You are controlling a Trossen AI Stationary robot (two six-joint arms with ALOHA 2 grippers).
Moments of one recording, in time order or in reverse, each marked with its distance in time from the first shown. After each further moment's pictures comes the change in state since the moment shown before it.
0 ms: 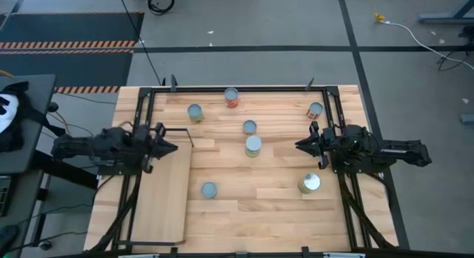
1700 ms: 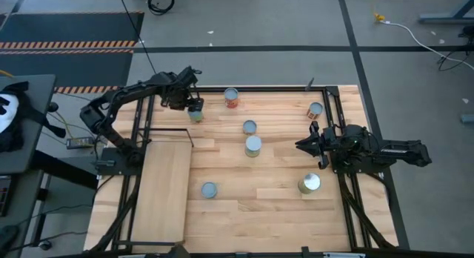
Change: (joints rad) left arm 0.850 1.482 0.887 -0.913 0.047 -0.317; right arm 0.000 0.000 0.000 0.008 0.000 0.000
